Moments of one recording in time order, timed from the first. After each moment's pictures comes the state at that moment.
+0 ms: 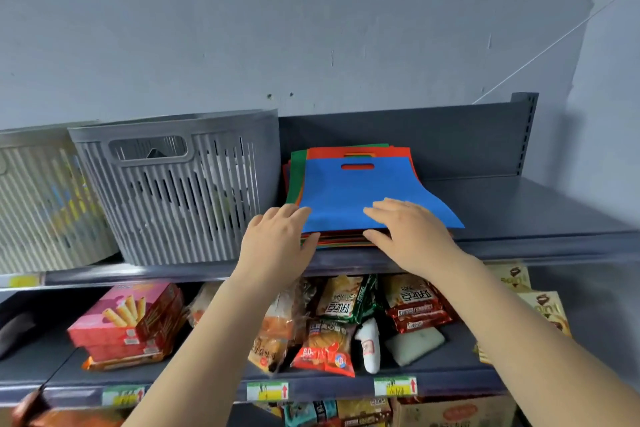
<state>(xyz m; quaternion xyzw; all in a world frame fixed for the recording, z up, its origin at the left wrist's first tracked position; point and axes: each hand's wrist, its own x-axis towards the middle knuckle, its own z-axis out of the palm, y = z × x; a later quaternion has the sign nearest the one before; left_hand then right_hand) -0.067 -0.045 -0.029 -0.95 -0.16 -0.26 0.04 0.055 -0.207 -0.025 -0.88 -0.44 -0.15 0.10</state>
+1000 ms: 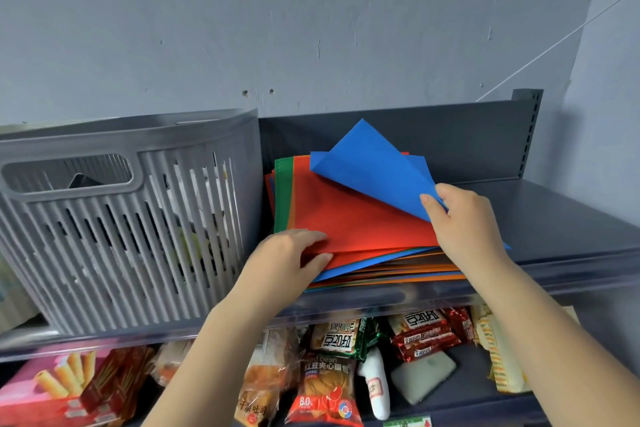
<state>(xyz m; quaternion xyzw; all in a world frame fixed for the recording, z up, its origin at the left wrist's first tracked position) 0.003 0.017 -0.044 -0.96 -0.05 -0.24 -0.16 0.128 -0.184 -0.024 -0.84 -0.27 -0.28 0.38</state>
